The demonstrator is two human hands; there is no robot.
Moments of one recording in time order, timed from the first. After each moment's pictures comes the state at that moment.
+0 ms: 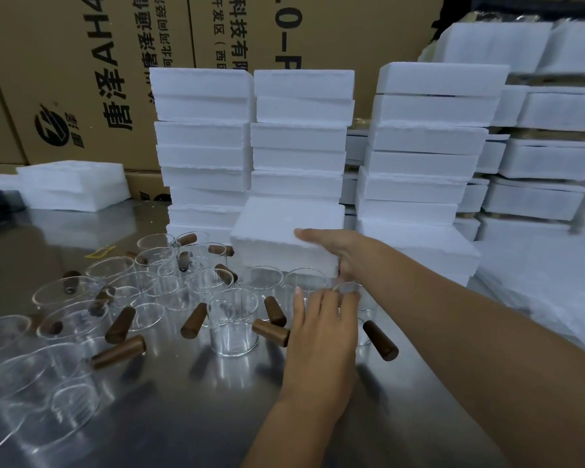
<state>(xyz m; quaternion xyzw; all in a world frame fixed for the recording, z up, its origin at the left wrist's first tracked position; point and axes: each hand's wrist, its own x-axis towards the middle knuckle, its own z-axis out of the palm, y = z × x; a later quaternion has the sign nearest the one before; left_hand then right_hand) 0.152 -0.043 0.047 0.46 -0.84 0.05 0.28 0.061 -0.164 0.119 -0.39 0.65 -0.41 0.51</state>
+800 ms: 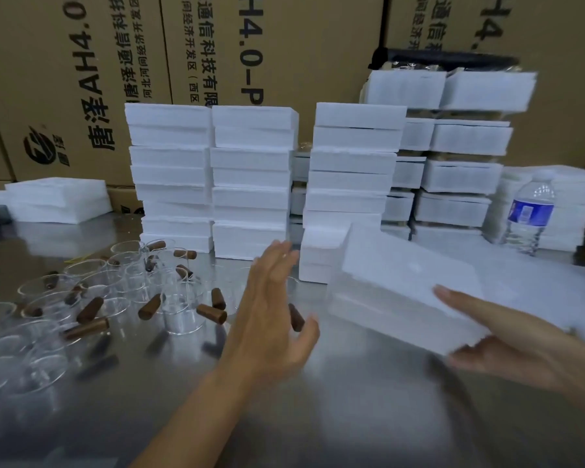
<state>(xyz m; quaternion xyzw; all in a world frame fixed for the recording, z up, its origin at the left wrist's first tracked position) 0.135 0.014 0.079 0.27 -0.81 0.00 0.52 -0.122 0.098 0.126 -0.28 0.61 -0.52 0.53</state>
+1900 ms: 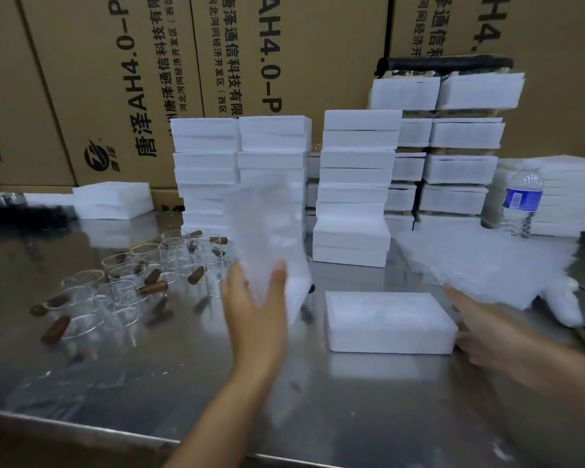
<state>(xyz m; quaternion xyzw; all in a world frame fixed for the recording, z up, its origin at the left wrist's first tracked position) 0.147 0.107 0.088 0.42 -0.50 -0.27 0.71 -0.113 0.155 0.098 -0.34 0.74 -0.43 0.39</state>
